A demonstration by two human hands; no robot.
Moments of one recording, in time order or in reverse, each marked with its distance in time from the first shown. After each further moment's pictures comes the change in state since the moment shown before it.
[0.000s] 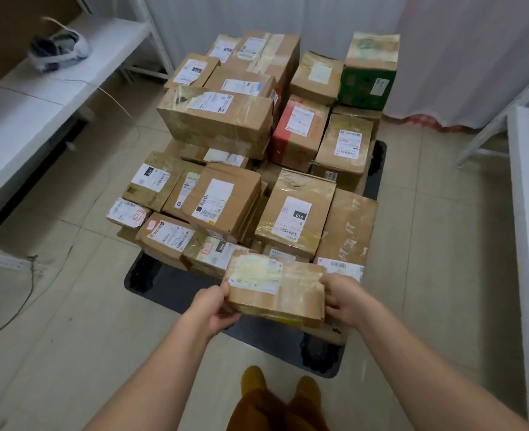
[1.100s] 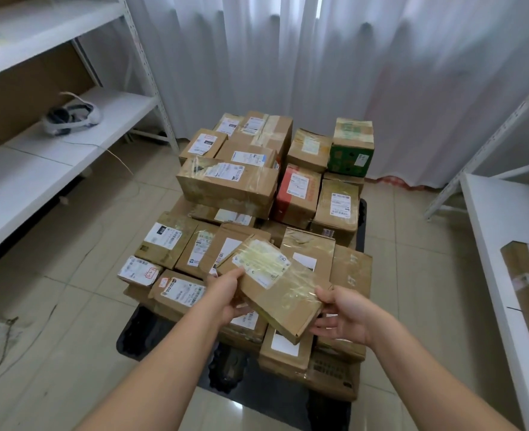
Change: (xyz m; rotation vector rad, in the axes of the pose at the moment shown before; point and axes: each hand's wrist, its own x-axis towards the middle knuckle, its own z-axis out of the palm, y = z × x) left_hand -0.036 0.125 -0.012 0.033 -0.228 0.209; right_hand -0.113 -0.071 0.041 0.114 -0.182 -0.115
